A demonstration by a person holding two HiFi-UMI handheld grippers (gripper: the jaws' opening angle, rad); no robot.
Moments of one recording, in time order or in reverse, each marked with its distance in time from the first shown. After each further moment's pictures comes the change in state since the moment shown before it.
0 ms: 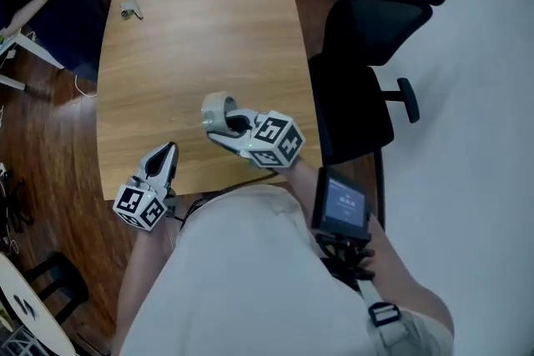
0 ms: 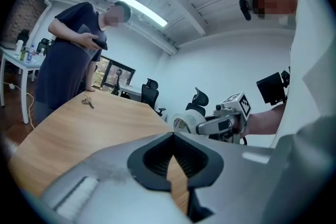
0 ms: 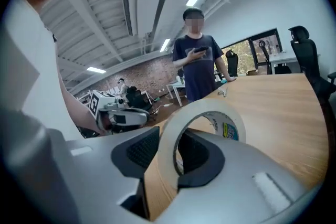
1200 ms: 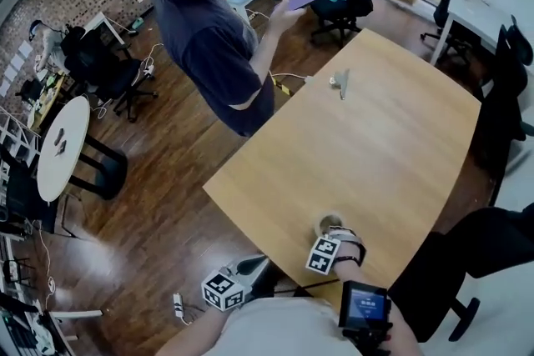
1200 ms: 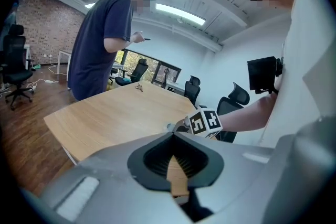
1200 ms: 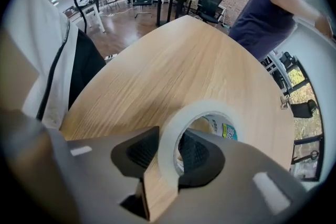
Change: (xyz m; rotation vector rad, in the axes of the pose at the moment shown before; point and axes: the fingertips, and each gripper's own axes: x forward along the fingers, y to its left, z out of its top) left arm -0.043 -0.072 -0.110 -0.235 -0.006 0.539; right arm 0.068 -0.091 -0.212 -1.067 0.994 0.168
